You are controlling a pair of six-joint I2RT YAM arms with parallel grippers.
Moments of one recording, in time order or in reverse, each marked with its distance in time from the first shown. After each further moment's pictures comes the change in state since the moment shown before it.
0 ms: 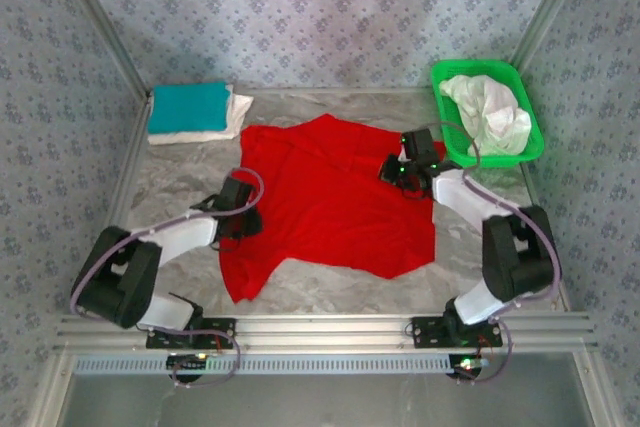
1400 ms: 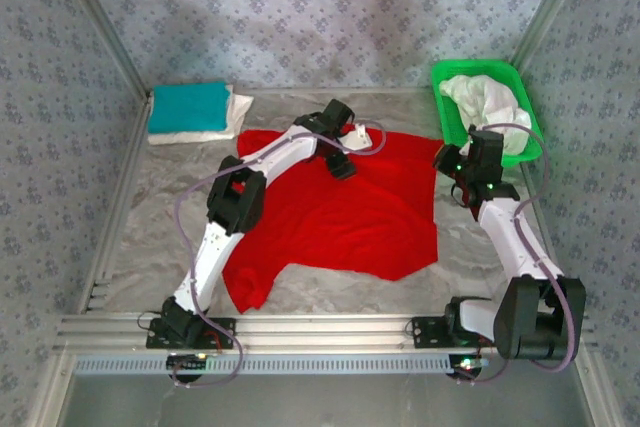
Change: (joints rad) left arm -0.200 1.069 1.568 -0.475 0.109 1.206; right arm -0.328 -0.314 -0.144 0.086 0.000 -0.077
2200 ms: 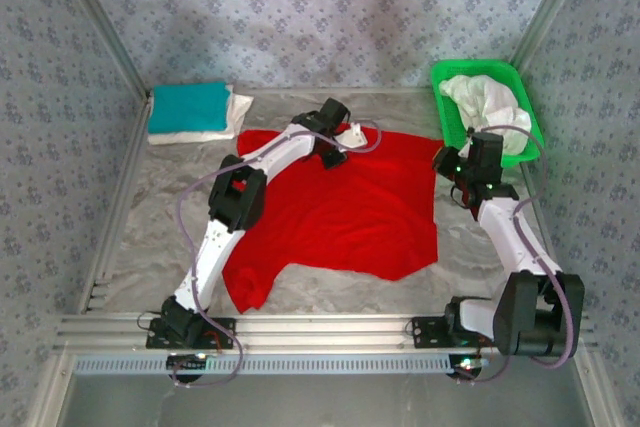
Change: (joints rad) left arm 0.024 0.041 0.046 -0.017 -0.020 0.000; right arm -0.007 0.022 -0.018 0.008 -0.039 0.001
